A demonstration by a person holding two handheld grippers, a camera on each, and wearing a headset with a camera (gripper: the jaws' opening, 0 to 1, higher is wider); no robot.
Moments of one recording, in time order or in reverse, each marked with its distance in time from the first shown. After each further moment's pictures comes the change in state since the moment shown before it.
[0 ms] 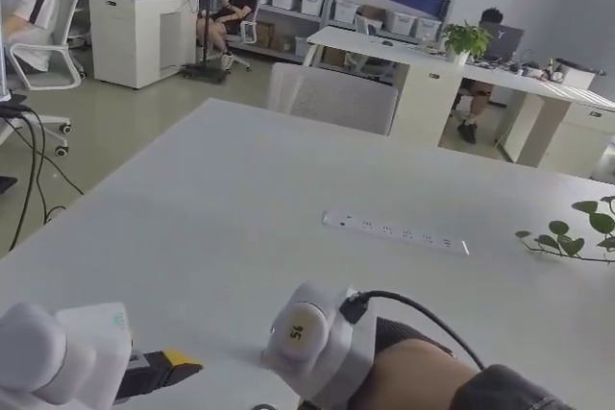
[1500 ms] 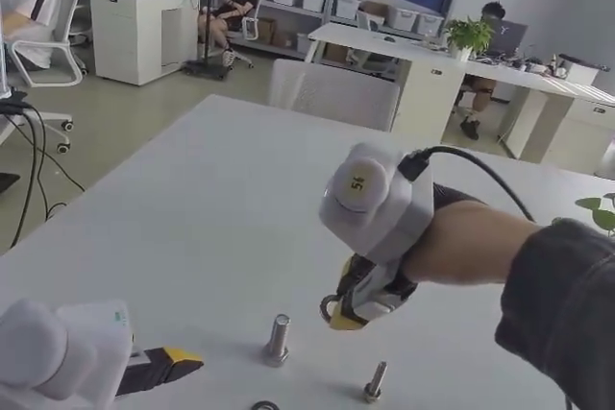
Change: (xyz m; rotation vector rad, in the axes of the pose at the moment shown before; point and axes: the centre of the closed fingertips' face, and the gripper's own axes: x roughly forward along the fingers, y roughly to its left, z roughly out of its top) left arm -0.001 0.002 -0.001 -0.006 0.001 0.005; right arm -0.095 -0.085 0.025 -0.063 -0.022 -0.153
